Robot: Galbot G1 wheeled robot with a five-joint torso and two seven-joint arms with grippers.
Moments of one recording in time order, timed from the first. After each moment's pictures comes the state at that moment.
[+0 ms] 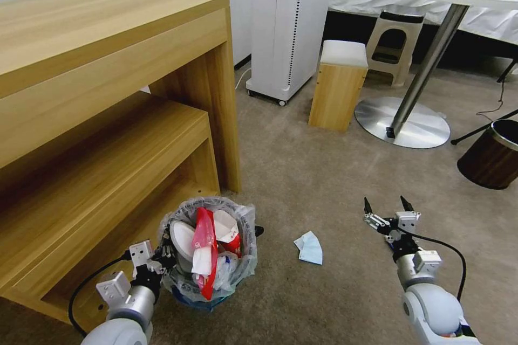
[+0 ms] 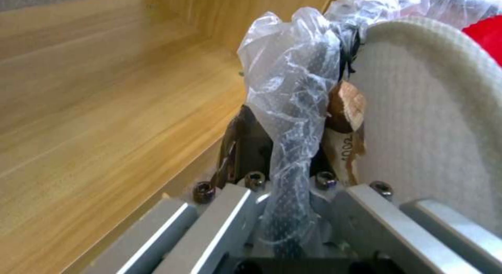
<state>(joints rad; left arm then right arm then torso) 1.67 -1.45 -0.63 -2.18 -0.50 0.39 -0.11 -1.41 1.19 0.59 1.74 0.28 0.18 0.04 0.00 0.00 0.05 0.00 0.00</state>
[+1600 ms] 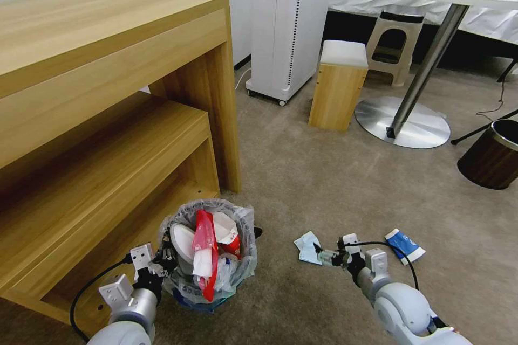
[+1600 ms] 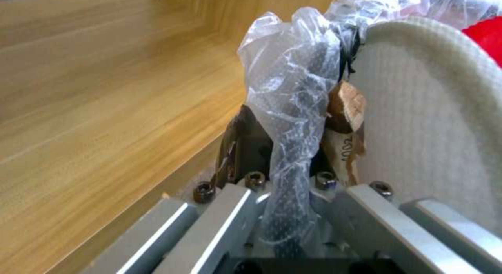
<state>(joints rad) 1.66 -1.50 -0.63 -2.16 -0.46 0.38 -0.10 -1.36 1.01 0.24 1.81 0.50 -0.42 0.07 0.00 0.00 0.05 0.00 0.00</state>
